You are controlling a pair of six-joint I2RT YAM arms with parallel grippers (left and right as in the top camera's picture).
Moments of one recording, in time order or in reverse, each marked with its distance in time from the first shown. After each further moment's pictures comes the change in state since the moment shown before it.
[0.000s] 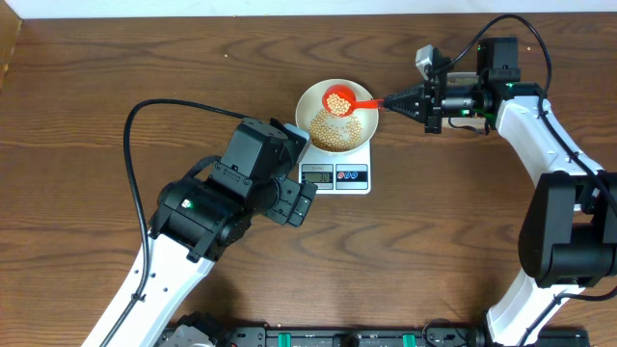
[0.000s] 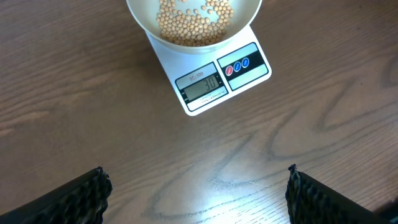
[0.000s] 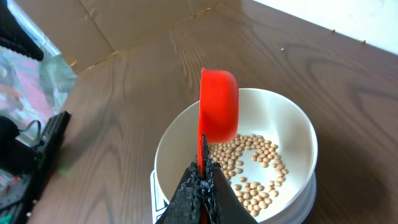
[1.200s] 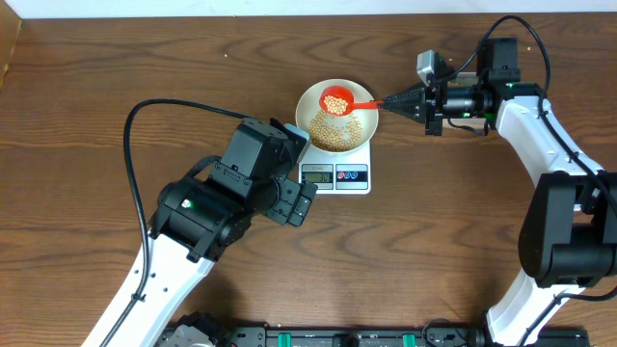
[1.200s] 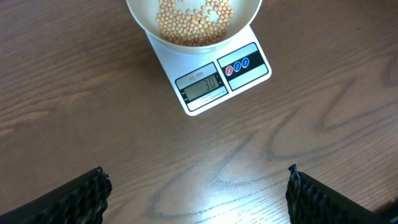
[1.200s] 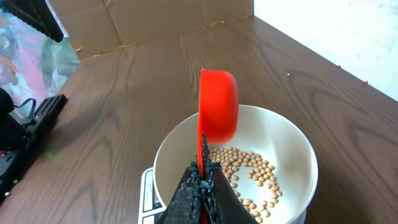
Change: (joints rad) left arm 0.000 0.000 0.000 0.000 0.000 0.000; right arm 0.000 0.000 0.000 -0.018 -0.058 -0.177
